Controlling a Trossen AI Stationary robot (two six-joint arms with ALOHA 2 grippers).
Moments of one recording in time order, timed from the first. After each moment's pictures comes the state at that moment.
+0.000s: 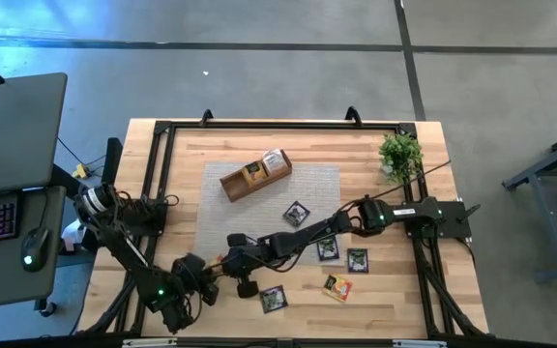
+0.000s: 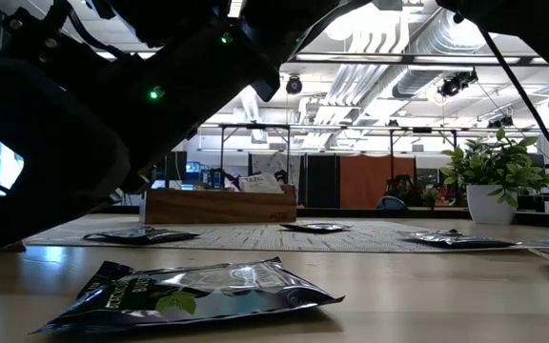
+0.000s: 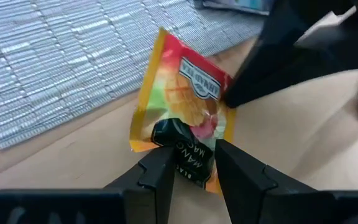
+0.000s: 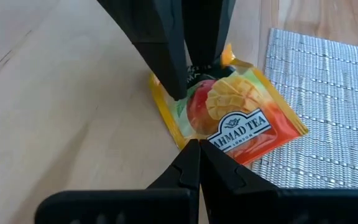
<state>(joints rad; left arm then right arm) -1.04 1.76 0.89 -0.61 -0.66 -2.11 0.26 2.57 2.03 -0.16 0.01 0.00</state>
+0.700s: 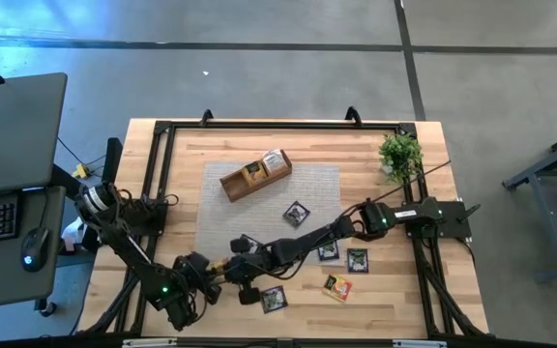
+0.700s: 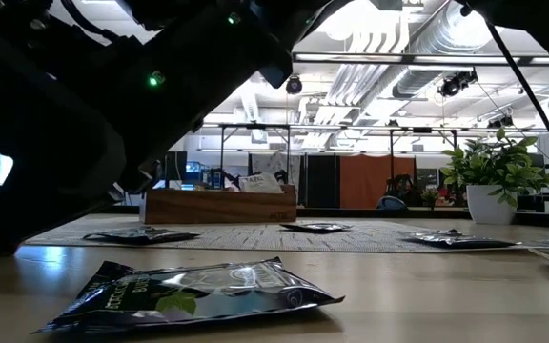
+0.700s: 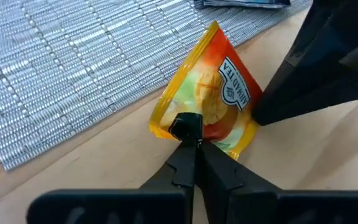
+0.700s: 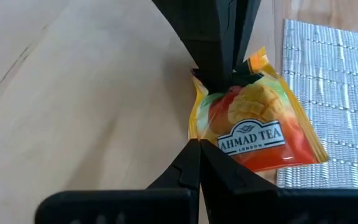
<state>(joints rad) -0.99 1.76 0.90 -0.63 -0.60 -2.02 0.31 2.57 2.03 -0.23 0.08 0.05</state>
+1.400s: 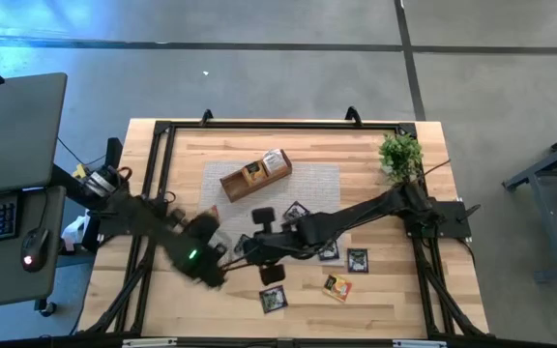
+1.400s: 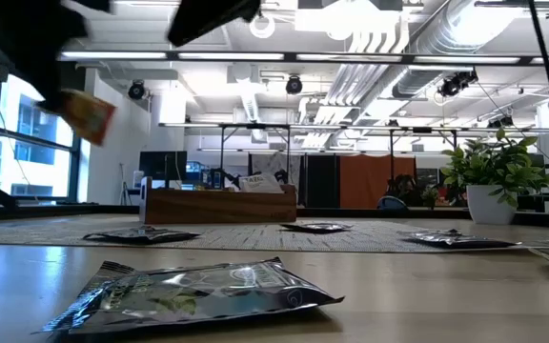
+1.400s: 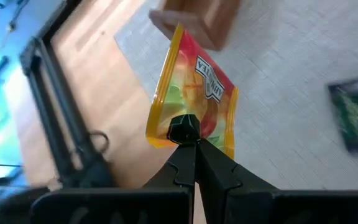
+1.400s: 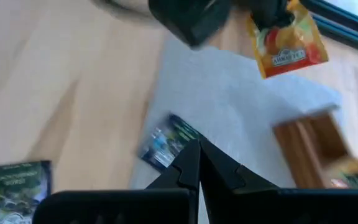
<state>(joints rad) -0.62 1.67 1.27 -1.57 -0.54 -1.56 0.32 2.15 2.00 -0.75 0.33 -0.02</state>
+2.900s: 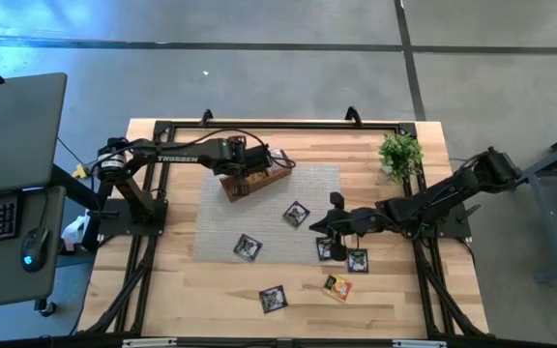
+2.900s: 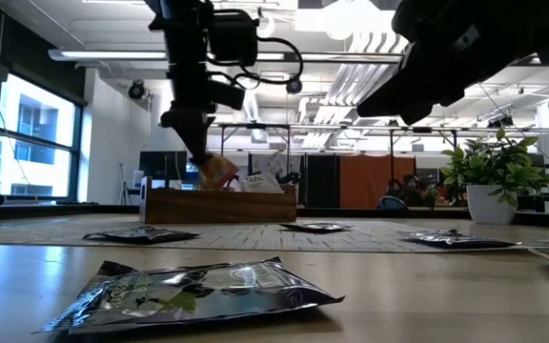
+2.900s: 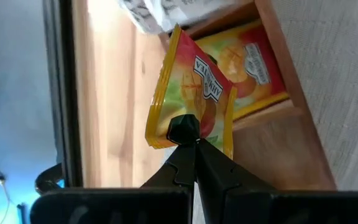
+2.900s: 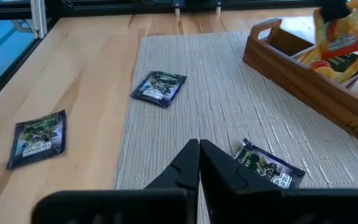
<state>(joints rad) 0.24 1.67 1.27 -0.90 -0.42 0.23 0.29 1.35 0.53 0.36 0.28 0.20</state>
